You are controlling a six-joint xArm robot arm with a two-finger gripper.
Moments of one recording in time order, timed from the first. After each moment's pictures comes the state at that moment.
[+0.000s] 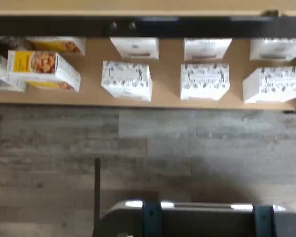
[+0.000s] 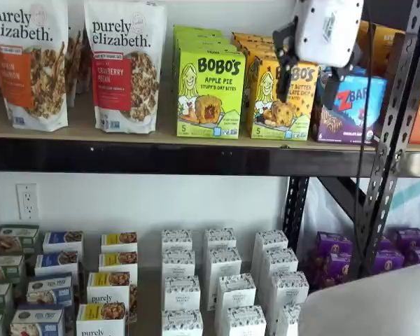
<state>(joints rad) 0.15 -0.76 -1.18 0.07 1.85 0.18</state>
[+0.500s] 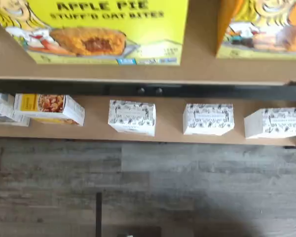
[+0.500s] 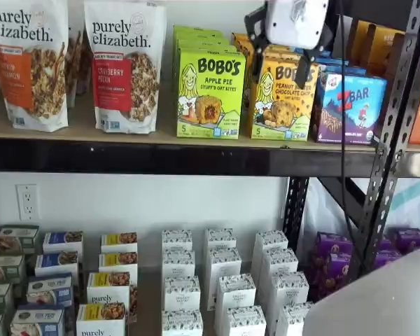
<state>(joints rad) 0.29 -0.62 -1.28 0.01 1.74 0.30</state>
